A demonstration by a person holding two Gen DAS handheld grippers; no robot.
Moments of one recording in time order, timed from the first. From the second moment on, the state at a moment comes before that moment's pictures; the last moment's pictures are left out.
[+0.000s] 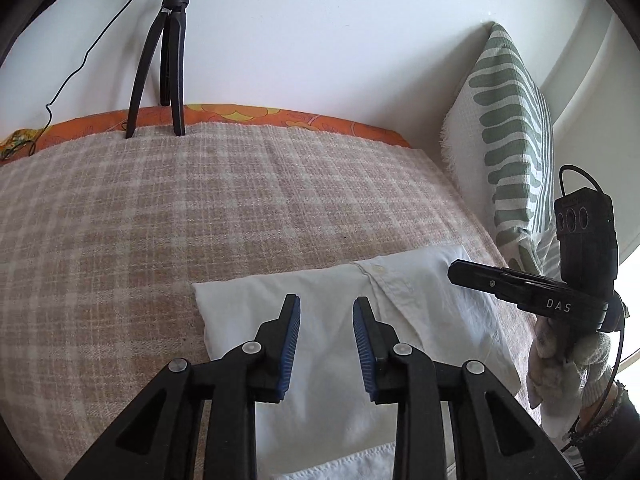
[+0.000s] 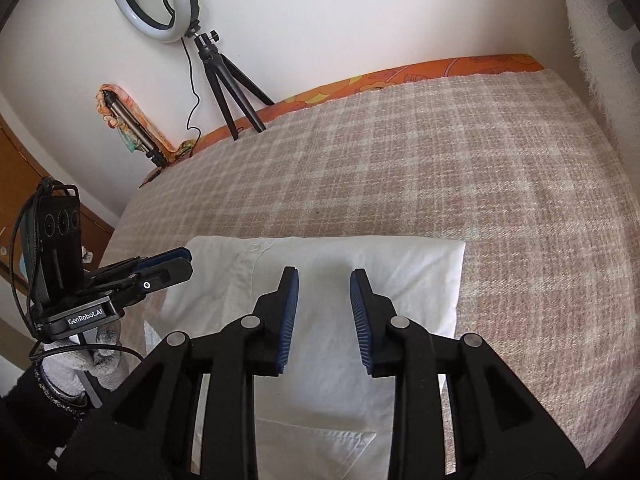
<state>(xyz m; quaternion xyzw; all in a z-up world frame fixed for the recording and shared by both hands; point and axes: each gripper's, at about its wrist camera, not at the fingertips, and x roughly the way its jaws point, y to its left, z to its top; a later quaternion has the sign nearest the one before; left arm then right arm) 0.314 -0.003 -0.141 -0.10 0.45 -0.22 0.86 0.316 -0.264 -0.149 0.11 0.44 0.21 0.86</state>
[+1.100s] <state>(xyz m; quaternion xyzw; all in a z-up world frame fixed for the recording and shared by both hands) 0.287 0.084 -0.178 -0.28 0.53 -0.21 0.77 0.237 -0.356 -0.182 0.24 0.50 0.17 0.81</state>
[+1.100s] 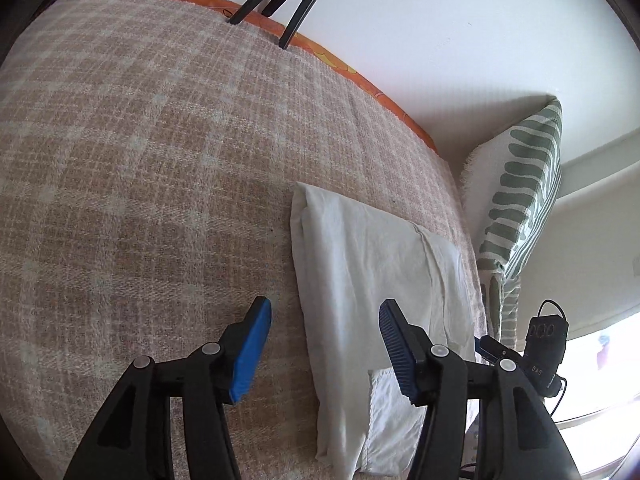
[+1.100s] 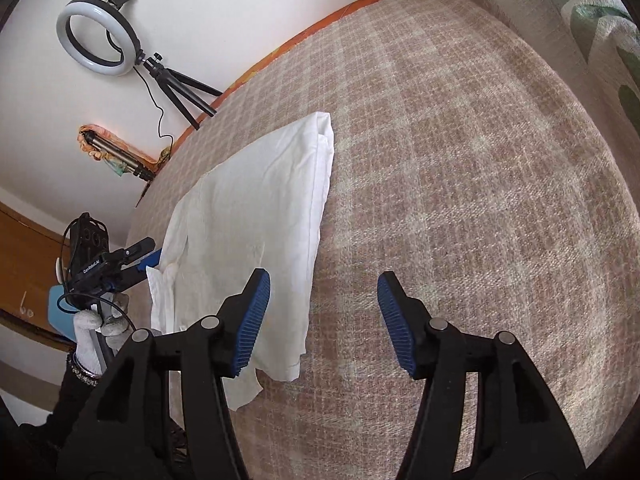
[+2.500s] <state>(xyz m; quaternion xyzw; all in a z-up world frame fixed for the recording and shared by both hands) 0.258 0.034 -0.125 -0.14 0.45 -0.22 0.85 0.233 -0.274 -0.136 0.18 0.46 0.21 0.84</state>
